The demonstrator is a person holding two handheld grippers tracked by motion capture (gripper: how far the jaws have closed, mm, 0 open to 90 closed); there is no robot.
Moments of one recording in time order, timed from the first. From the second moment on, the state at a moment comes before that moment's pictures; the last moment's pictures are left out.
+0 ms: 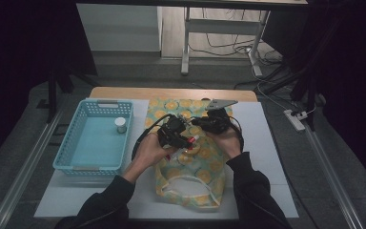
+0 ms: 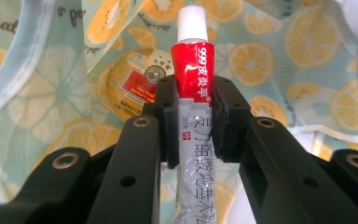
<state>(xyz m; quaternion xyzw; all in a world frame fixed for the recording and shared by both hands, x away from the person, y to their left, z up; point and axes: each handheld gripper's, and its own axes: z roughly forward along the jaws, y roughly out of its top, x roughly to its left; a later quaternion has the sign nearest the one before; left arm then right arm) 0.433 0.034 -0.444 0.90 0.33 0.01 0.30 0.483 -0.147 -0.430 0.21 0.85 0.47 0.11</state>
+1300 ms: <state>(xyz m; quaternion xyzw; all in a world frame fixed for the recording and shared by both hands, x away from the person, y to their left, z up) 0.481 0.034 -0.493 0.88 0.37 0.08 0.27 0.486 -0.139 -0.443 0.22 0.86 0.46 0.12</state>
